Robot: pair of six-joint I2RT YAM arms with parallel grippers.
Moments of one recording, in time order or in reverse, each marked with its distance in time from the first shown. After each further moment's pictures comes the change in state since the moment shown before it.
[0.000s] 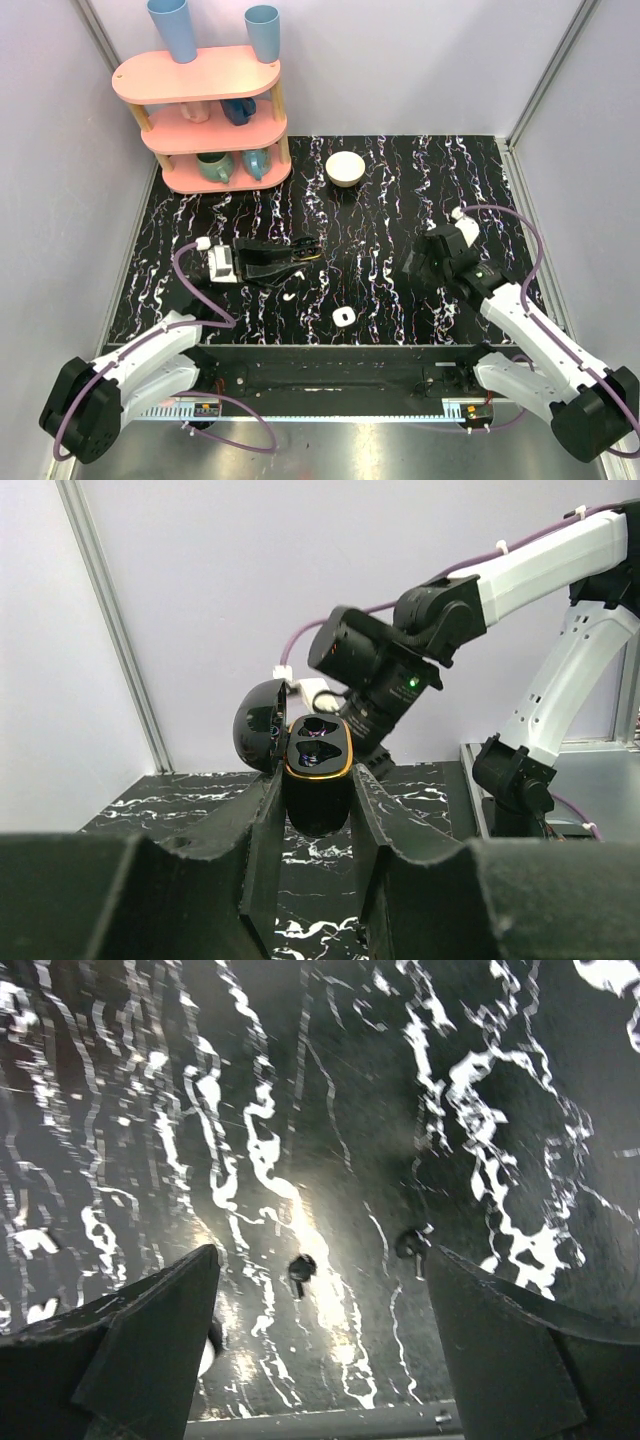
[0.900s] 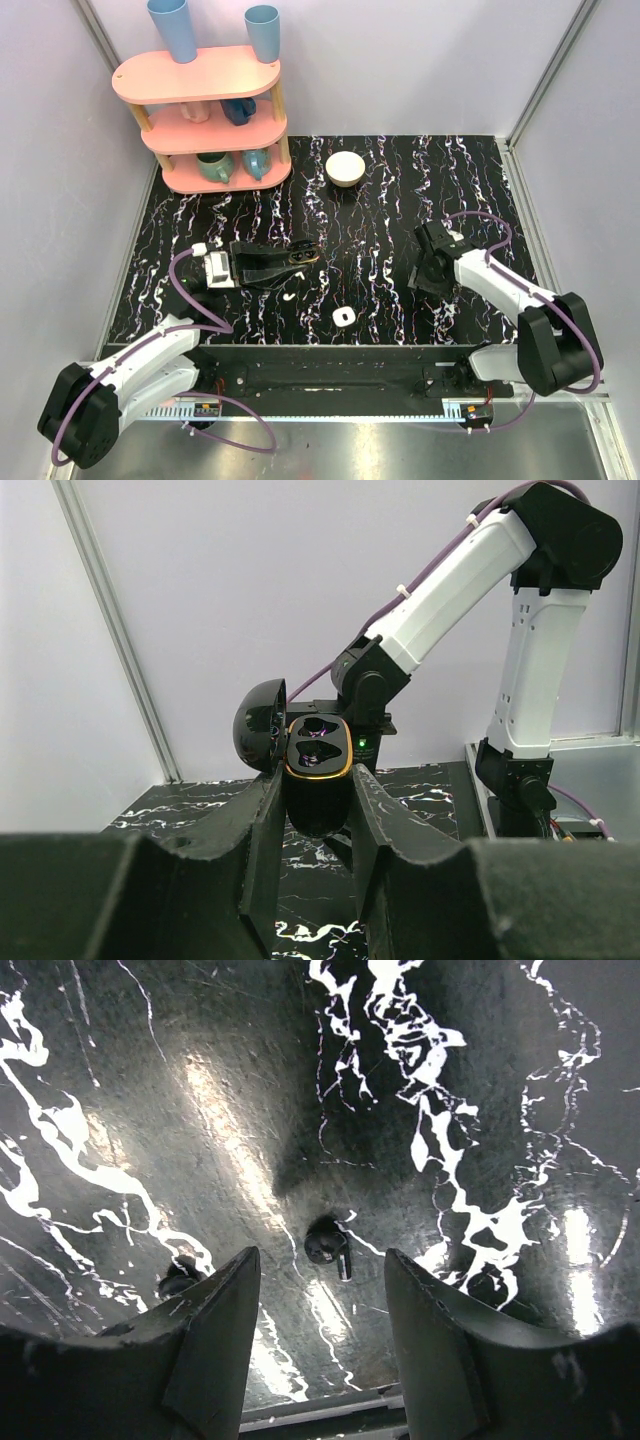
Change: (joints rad) left arm 0.000 -0.045 -0.014 0.003 0.008 0.026; right arm -0.113 0.369 -0.018 -0.070 -0.109 -0.053
